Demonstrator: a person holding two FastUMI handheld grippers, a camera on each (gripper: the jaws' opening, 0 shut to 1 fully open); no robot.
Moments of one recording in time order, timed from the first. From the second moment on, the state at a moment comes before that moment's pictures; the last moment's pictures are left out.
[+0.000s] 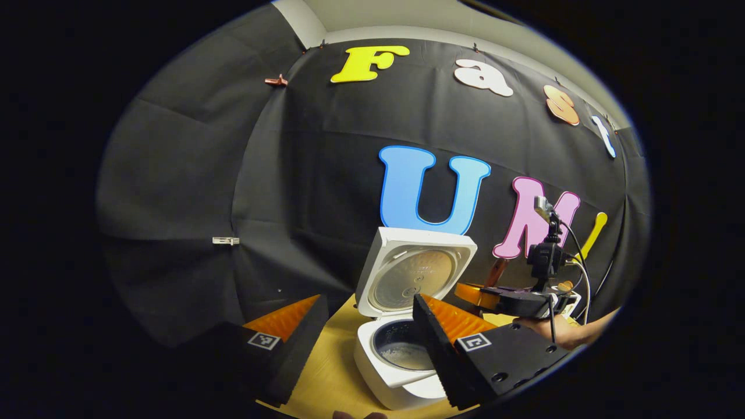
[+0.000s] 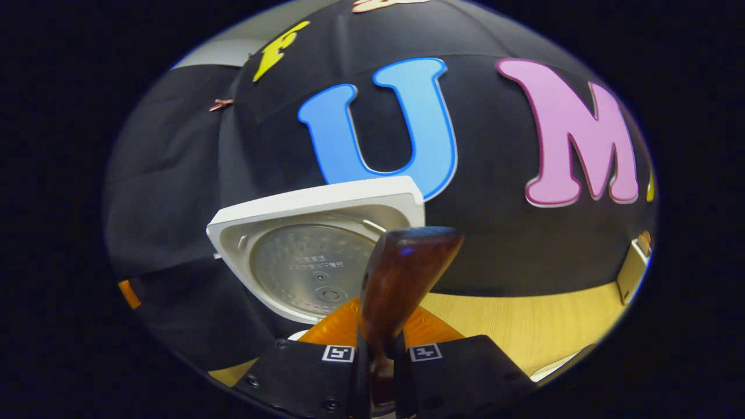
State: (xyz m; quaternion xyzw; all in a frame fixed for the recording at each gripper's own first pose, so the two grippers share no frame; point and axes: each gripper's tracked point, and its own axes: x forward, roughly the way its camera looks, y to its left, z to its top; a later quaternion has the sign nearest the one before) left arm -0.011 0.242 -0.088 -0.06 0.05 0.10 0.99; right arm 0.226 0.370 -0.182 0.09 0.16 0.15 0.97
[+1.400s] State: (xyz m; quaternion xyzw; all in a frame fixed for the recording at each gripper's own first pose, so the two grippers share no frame) left arm -0.005 0.234 -0.094 -0.07 0.05 0.10 0.99; right arm 0.212 0.401 -0.178 0.02 0.15 0.23 0.96
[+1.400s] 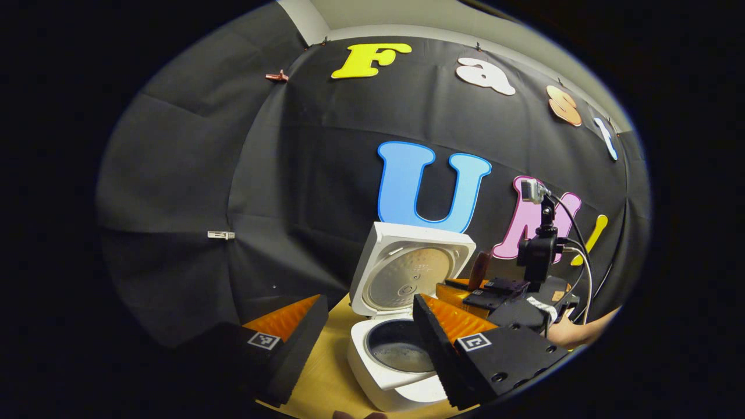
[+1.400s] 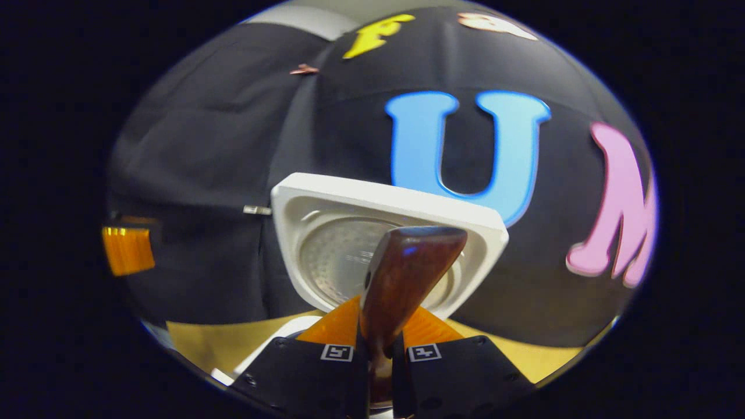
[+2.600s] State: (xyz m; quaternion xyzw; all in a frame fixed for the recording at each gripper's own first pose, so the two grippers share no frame) left arm -0.006 0.095 -0.065 -0.04 0.05 0.07 1.00; right arm 0.174 0.112 -0.139 0.48 0.16 0.02 0.86
